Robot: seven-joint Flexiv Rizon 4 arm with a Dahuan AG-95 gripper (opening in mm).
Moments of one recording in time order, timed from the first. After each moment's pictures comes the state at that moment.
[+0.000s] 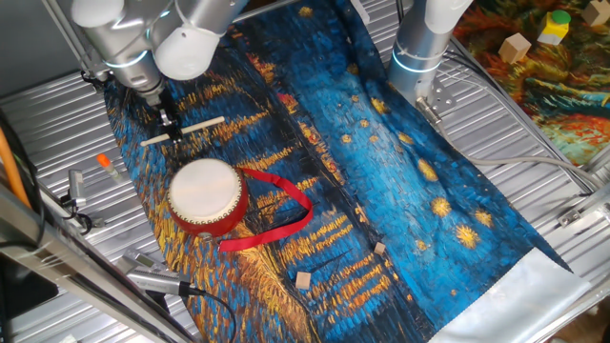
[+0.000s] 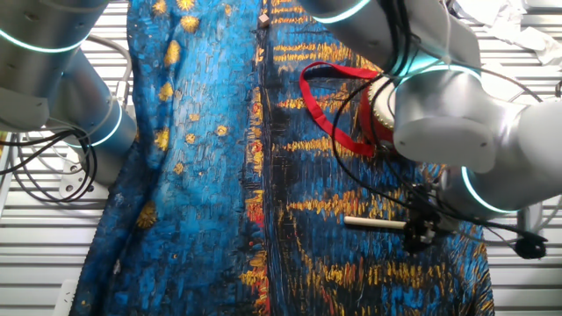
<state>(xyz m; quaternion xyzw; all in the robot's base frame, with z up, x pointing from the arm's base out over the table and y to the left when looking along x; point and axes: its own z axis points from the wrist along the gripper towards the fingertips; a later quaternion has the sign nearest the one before) 0.601 -0.164 0.016 -0.11 -0.99 -0.01 0.06</state>
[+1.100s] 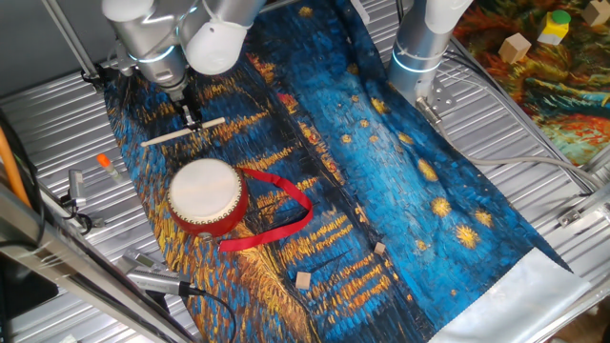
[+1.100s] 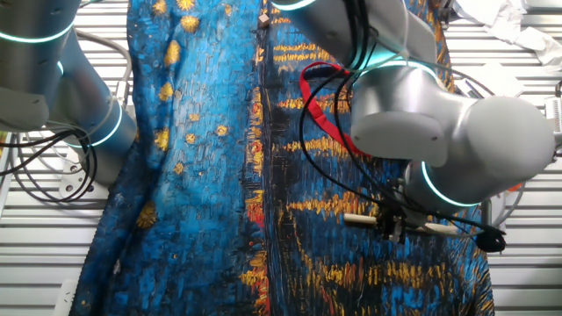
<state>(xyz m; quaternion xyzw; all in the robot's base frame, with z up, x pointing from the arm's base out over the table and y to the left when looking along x) 0.560 -0.157 0.008 -0.10 -0.99 0.00 0.05</state>
